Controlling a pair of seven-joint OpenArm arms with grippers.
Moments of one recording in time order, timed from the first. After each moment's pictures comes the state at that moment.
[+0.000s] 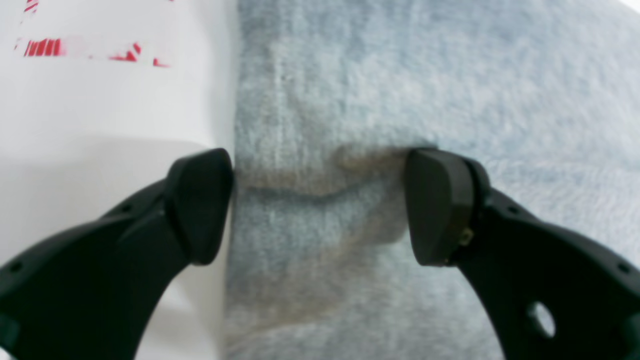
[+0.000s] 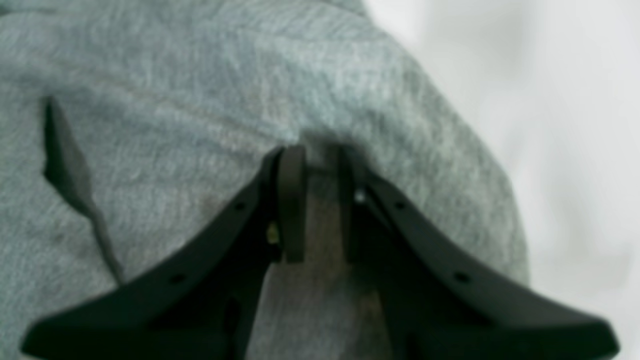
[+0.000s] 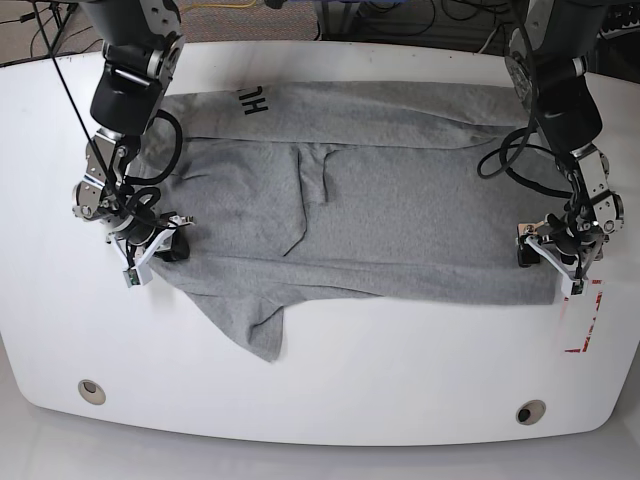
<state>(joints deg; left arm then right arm) -22.5 -16.0 -27.7 52.2 2.6 -30.3 36.4 17.7 13.5 24.6 53.3 4.7 41.4 -32.5</state>
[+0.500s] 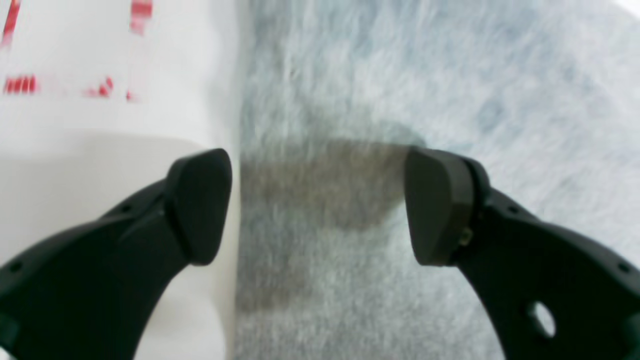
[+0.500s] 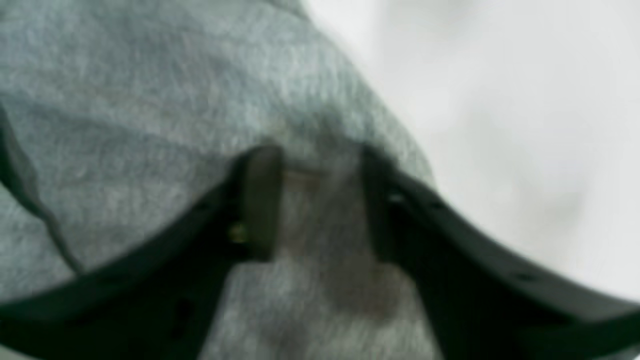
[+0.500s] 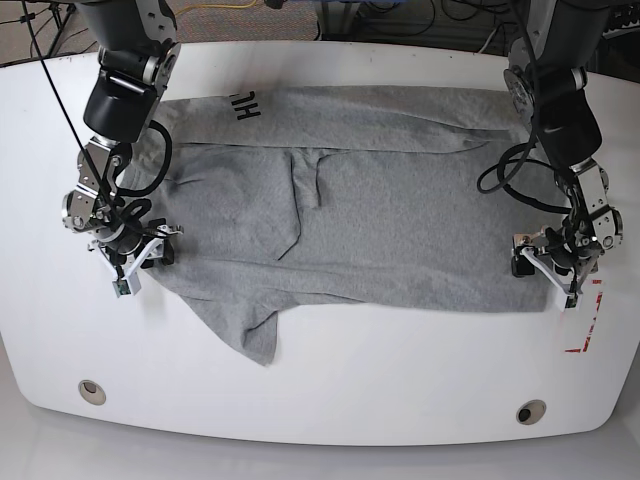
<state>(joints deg) -26.2 -15.4 -27.5 51.4 3.1 -32.7 39.2 18.5 13.5 24.6 59.6 1.8 39.7 -38.4</state>
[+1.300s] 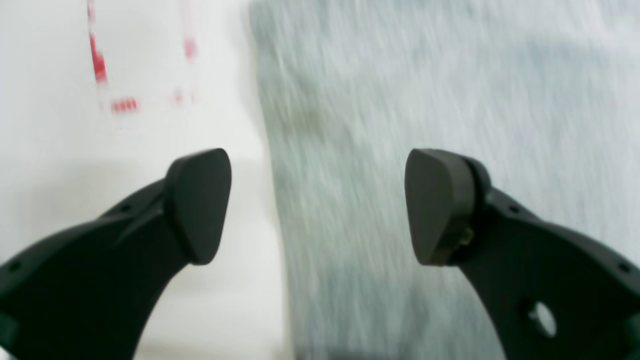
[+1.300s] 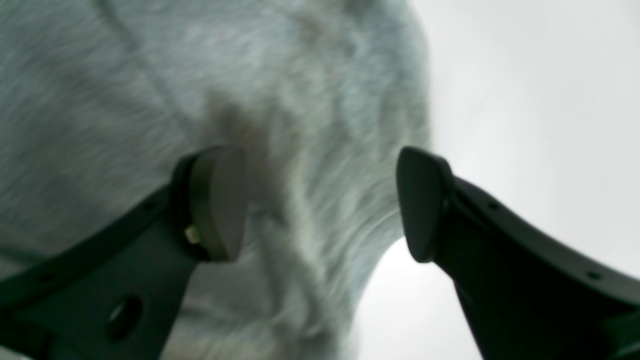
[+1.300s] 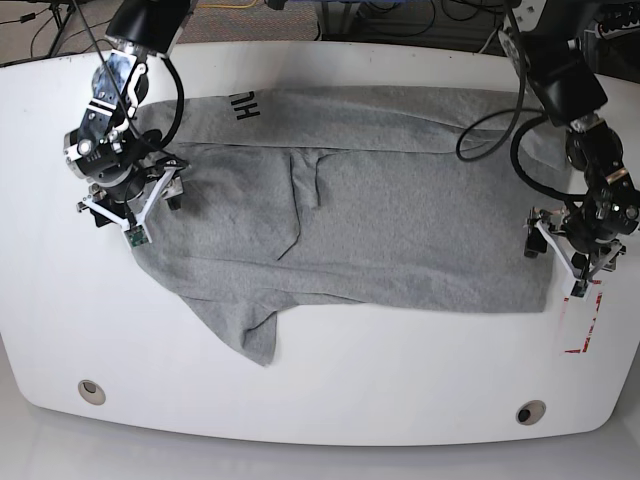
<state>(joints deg) -12.0 -15.2 -27.8 84.8 -6.4 -42.3 58.7 -4.8 6.8 24.7 103.5 3.1 40.5 -58.7</state>
